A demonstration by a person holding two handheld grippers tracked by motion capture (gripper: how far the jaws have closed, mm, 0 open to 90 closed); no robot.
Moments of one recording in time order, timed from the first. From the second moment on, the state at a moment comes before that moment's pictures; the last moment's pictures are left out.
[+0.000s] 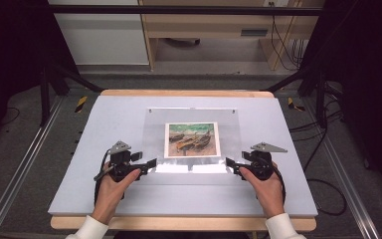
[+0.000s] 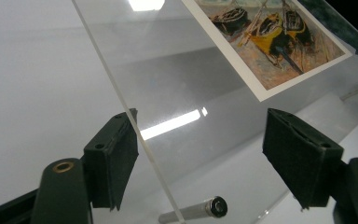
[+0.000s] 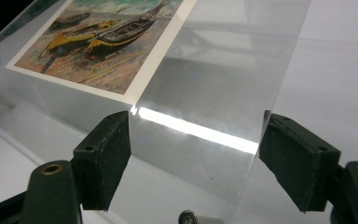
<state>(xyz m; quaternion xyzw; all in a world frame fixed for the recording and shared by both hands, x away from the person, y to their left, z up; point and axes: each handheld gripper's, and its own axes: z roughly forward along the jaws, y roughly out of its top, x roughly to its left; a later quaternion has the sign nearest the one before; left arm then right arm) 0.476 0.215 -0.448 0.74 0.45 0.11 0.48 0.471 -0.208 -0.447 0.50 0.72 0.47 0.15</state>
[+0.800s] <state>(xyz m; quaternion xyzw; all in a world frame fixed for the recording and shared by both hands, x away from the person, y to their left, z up) 0.453 0.216 -0.446 0.74 0.45 0.14 0.48 0.444 -0.208 -0.446 0.48 0.72 0.46 0.19</state>
